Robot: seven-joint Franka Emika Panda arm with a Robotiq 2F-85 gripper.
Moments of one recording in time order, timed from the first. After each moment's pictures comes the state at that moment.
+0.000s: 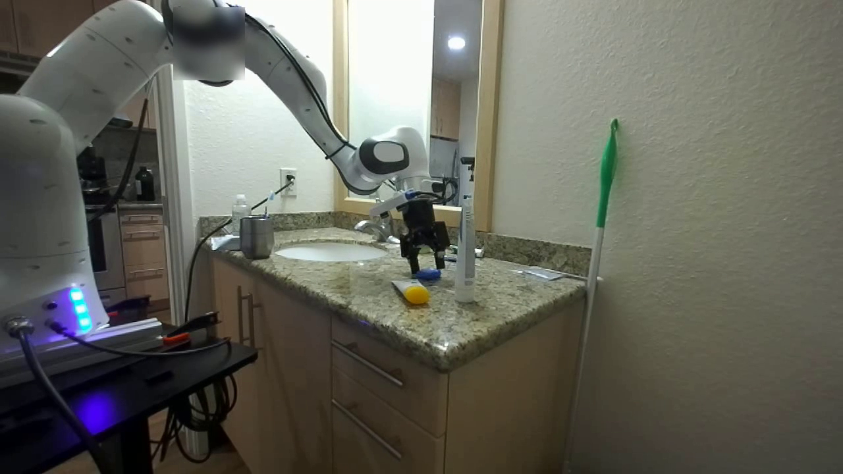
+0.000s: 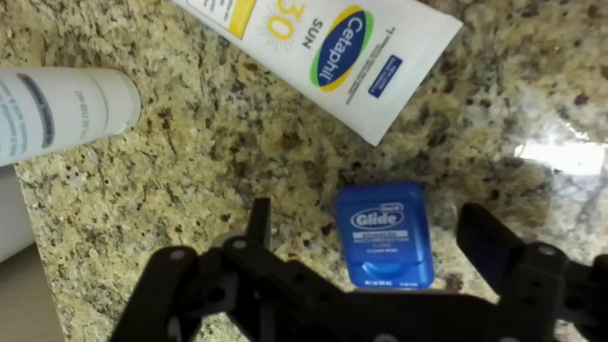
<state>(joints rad) -0.47 0.65 -0.38 -1.75 -0.17 2.46 -0.22</state>
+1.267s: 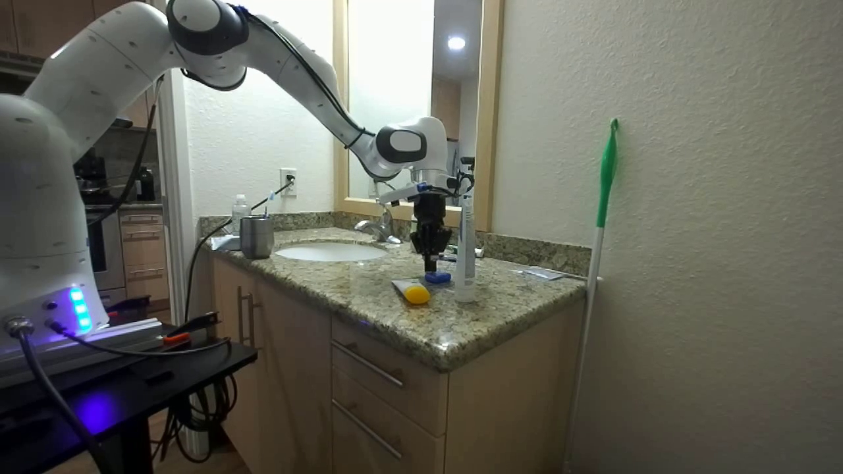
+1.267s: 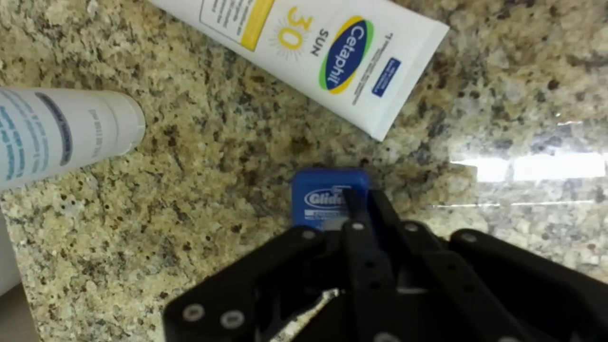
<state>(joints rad) -0.57 0.70 -0.31 -1.56 -0.07 2.21 -0.29</state>
